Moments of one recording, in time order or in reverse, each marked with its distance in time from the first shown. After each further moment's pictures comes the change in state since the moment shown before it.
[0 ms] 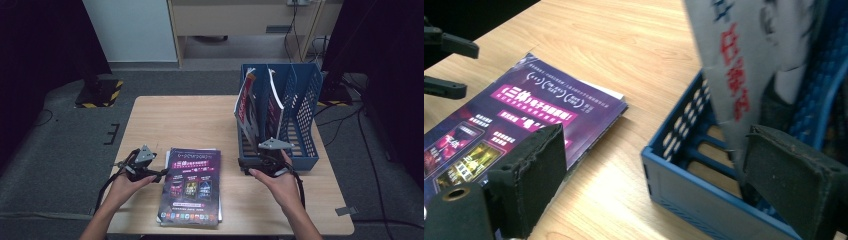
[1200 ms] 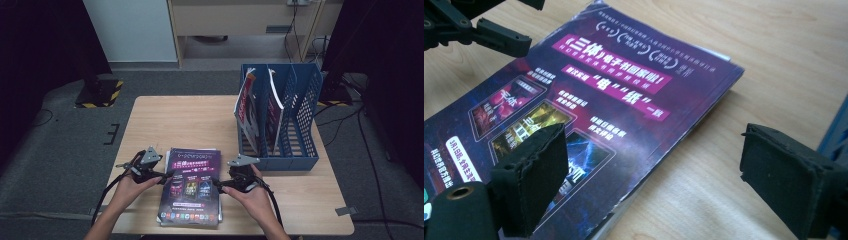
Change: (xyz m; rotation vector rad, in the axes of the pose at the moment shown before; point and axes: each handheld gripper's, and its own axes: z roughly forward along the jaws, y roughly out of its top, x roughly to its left) left arm -0.015 0.009 0.007 0.003 -0.037 -0.003; right arm 0.067 -0.031 0.050 0.083 0.125 -0.068
